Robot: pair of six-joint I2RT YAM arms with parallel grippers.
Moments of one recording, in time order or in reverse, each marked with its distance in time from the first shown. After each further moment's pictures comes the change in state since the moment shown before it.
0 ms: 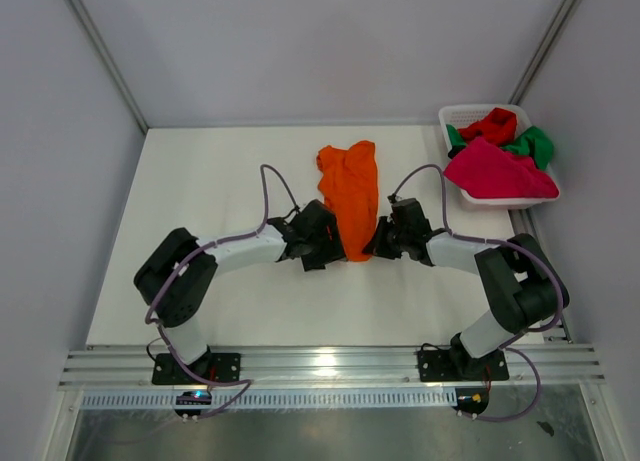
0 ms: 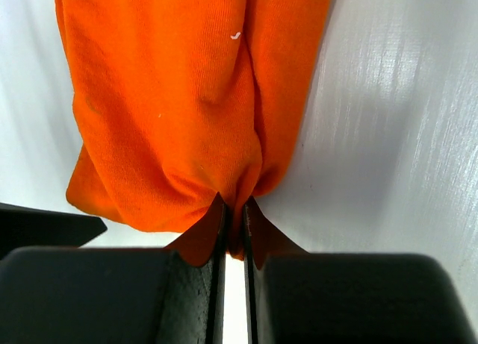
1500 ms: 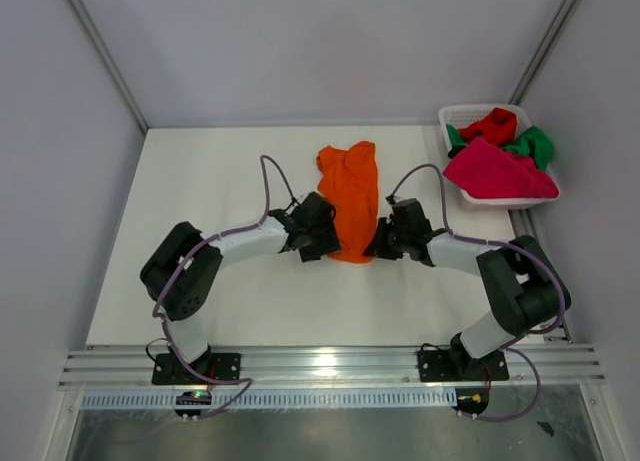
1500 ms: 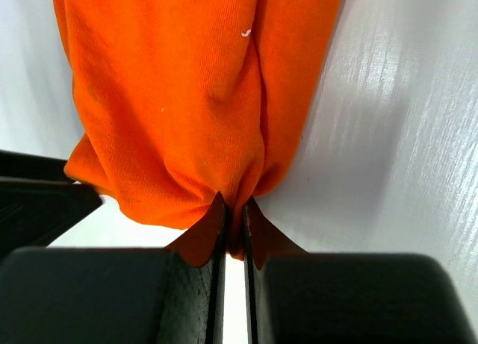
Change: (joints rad) left arm 0.042 0.070 0.089 -0.047 -0.079 0.063; right arm 0.000 -0.013 -0.002 -0.024 -0.009 -0.064
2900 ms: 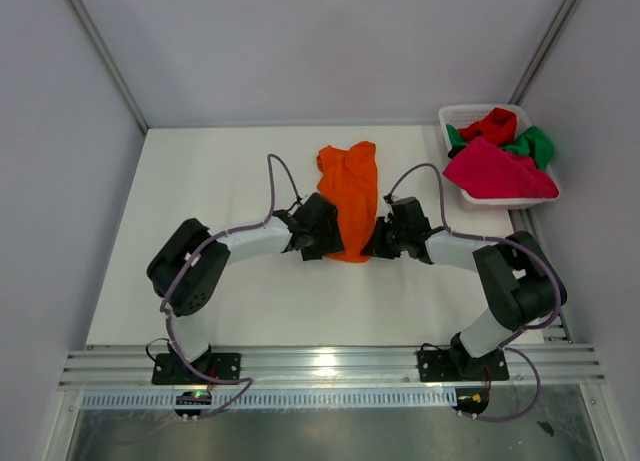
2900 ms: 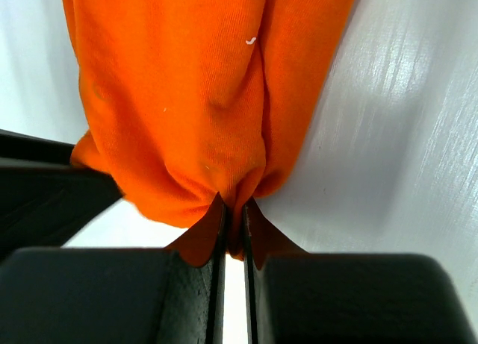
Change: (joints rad) left arm 0.000 0.021 -0.006 0.045 0.009 0.060; right arm -0.006 0.033 0.018 0.012 -0.049 0.000
